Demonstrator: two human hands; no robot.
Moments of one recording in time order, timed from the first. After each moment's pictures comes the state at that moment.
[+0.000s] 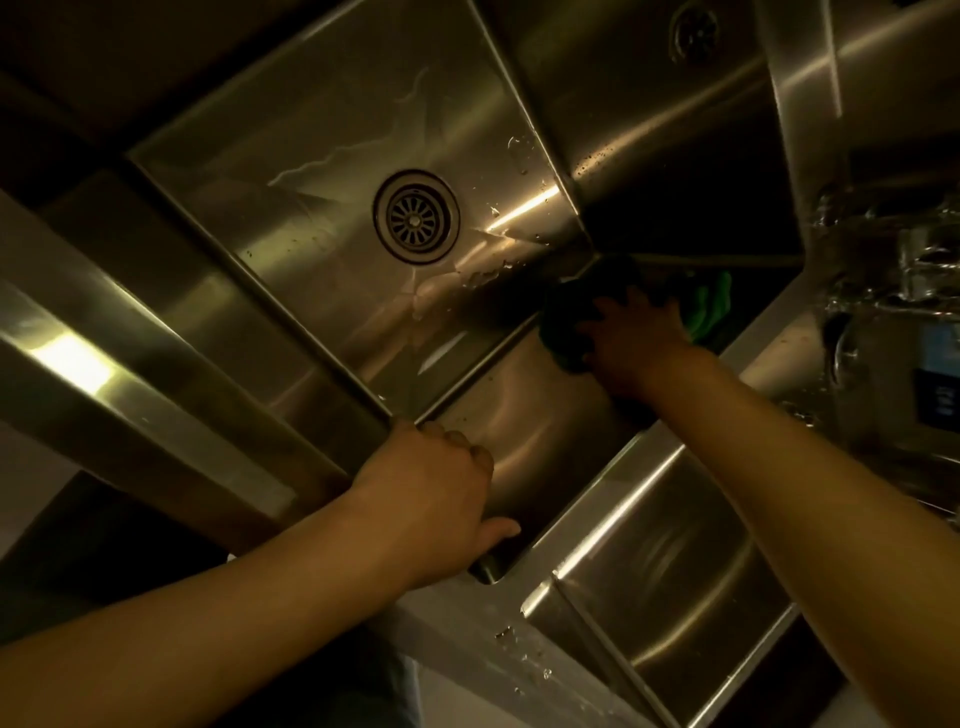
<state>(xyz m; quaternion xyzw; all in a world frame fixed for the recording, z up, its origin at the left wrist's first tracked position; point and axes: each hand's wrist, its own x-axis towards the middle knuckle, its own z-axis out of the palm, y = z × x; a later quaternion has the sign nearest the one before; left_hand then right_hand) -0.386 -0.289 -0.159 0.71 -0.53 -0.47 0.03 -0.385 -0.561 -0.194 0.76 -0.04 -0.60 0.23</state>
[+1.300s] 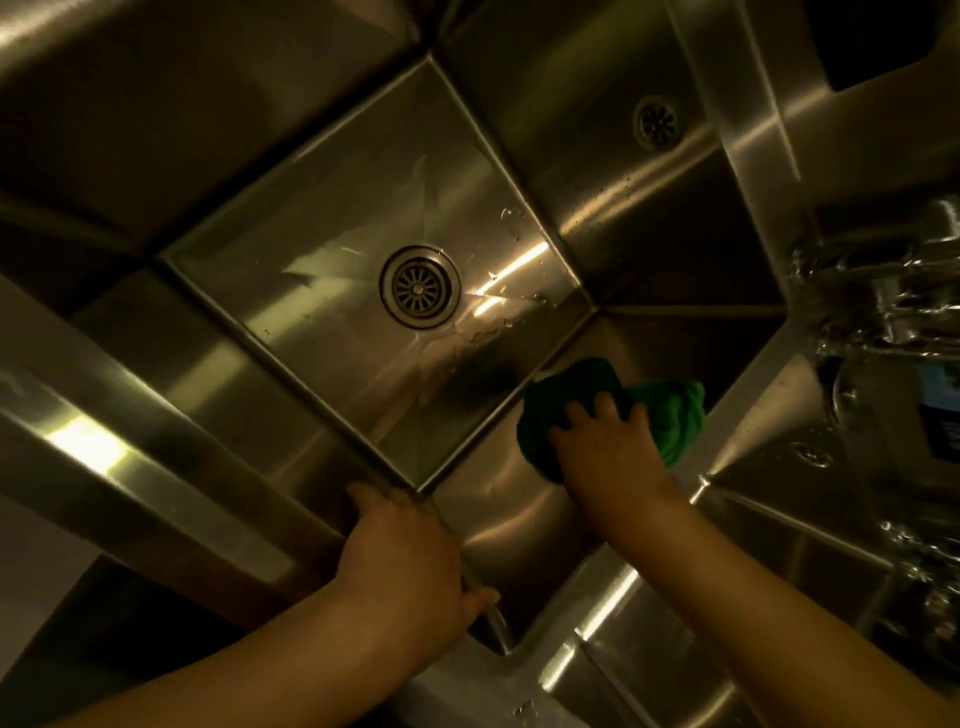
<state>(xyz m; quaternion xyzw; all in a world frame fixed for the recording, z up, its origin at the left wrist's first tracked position) -0.366 -0.287 -0.140 0.66 -0.52 -0.54 -0.12 -0.419 -0.489 -0.162 0.83 -0.05 -0.53 0.19</state>
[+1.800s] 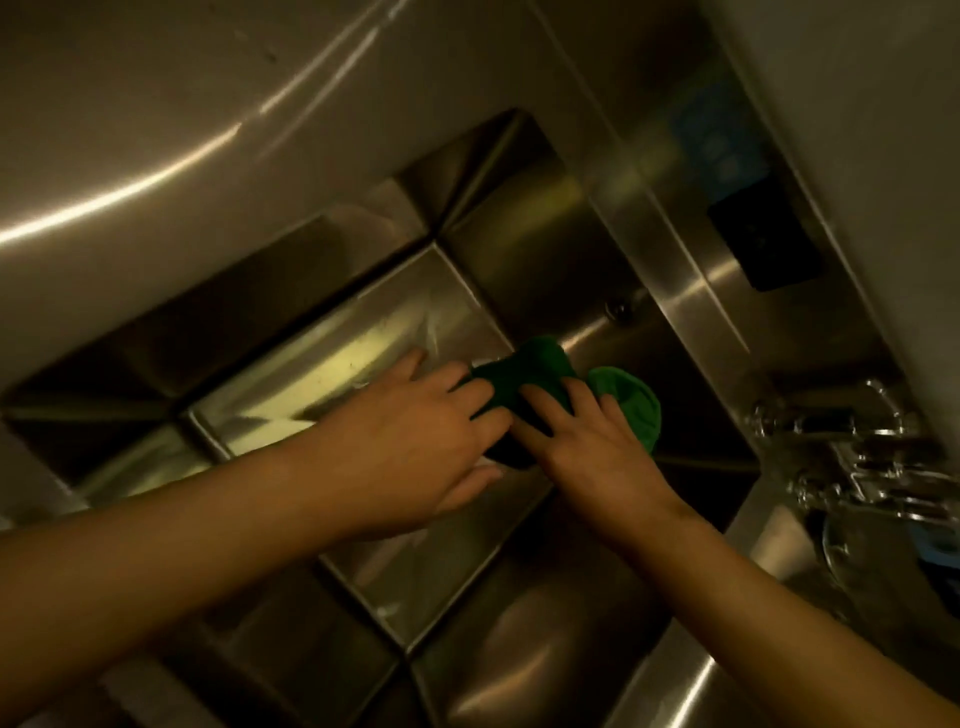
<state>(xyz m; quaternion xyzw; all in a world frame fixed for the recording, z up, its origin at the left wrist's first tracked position) -0.185 -0.322 -0.153 0.79 -0.59 -0.15 0.11 -0.286 -0.525 -0.131 0.95 0.09 -0.28 0.11</state>
